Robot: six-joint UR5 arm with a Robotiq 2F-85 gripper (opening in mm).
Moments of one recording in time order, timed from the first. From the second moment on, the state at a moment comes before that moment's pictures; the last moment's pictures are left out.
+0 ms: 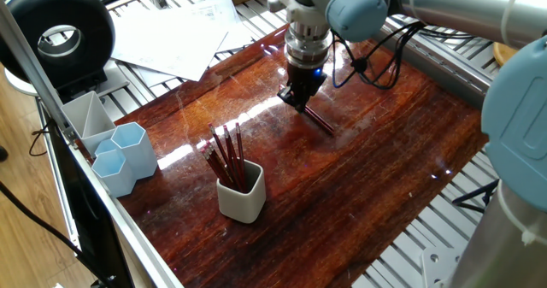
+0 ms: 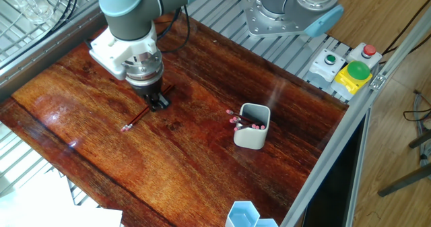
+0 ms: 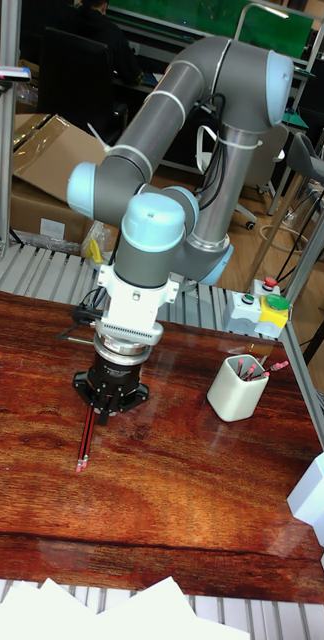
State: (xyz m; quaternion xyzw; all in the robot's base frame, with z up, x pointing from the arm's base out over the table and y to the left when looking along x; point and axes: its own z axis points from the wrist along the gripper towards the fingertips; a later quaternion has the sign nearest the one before) arm 0.544 -0.051 0.011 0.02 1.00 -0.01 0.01
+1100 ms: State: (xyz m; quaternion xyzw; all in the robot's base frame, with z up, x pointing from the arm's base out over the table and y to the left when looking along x) arm 0.551 -0.063 0.009 0.00 1.00 -0.01 0.01
